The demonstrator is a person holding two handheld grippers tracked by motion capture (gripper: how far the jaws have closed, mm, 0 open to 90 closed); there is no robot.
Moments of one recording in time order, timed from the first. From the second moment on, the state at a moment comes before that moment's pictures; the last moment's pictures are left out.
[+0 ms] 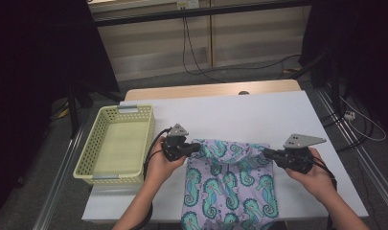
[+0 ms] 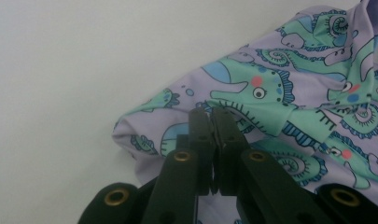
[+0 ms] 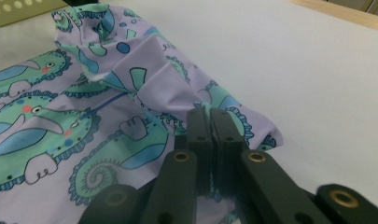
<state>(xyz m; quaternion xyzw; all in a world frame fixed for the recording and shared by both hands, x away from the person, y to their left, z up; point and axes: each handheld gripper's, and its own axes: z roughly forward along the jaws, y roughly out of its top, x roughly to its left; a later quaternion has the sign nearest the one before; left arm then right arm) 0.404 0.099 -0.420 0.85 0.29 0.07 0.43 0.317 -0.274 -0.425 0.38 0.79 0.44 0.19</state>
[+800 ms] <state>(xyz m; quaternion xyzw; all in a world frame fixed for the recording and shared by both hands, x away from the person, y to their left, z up) 0.367 0.120 -0.420 0.87 0.26 0.05 0.43 0.282 -0.279 -0.428 0.37 0.80 0.45 0.16</state>
